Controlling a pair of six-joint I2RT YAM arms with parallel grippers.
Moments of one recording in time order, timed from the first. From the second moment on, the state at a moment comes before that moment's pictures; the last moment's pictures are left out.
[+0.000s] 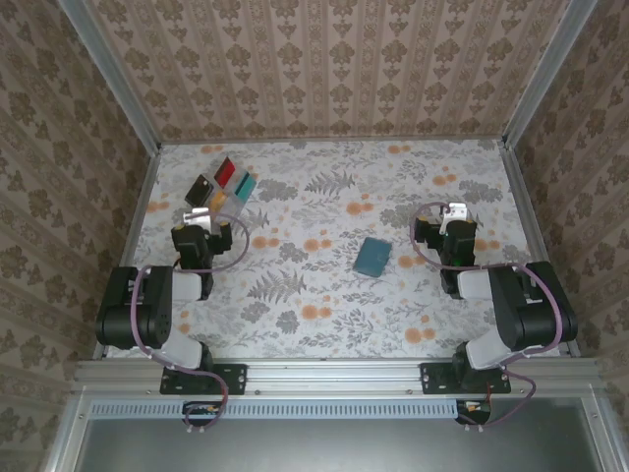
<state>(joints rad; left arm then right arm) -0.06 1.53 0.37 0.78 -0.18 0.06 0.04 1.52 0.38 0.77 0.20 0.06</state>
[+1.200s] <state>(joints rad) -0.06 1.53 0.37 0.78 -0.19 0.06 0.04 1.52 0.38 0.77 0.20 0.06</state>
